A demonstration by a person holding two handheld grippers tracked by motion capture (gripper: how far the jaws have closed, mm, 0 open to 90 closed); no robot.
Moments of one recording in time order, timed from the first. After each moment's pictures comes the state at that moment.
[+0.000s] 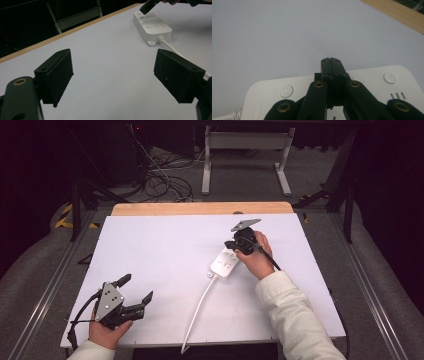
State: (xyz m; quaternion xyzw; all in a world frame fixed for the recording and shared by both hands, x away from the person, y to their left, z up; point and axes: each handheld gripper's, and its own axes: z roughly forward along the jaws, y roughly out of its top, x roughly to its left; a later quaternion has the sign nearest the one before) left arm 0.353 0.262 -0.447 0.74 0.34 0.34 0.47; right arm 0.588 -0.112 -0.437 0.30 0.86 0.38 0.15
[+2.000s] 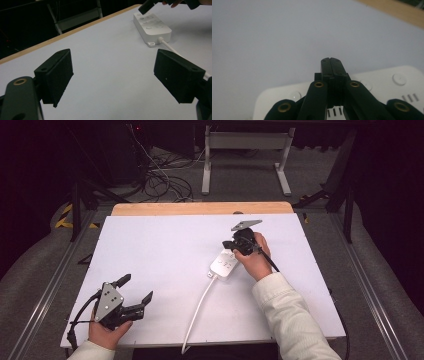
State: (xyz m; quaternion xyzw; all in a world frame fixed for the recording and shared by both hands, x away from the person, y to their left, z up) left arm 0.353 0.263 -0.447 0.74 0.34 0.34 0.47; right arm 0.583 -0.110 -0.433 0.32 0.84 0.42 0.14
